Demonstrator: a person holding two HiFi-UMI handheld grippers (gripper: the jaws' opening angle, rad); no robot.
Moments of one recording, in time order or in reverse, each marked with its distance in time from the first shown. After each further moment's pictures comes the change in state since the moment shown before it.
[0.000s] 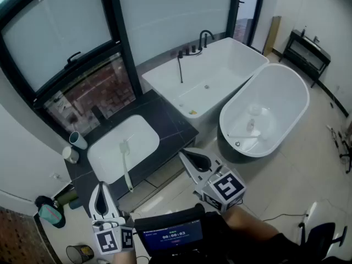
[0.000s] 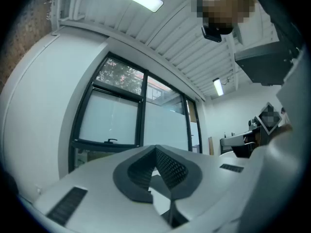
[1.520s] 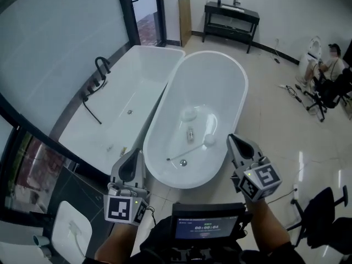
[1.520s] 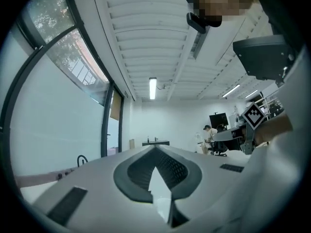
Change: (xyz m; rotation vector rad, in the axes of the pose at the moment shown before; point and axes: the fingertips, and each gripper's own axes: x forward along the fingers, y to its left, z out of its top) left arm 0.443 -0.716 -0.066 0.016 -0.007 -0.886; right arm -0.368 -0.700 0.032 0.006 -0.010 -0.798
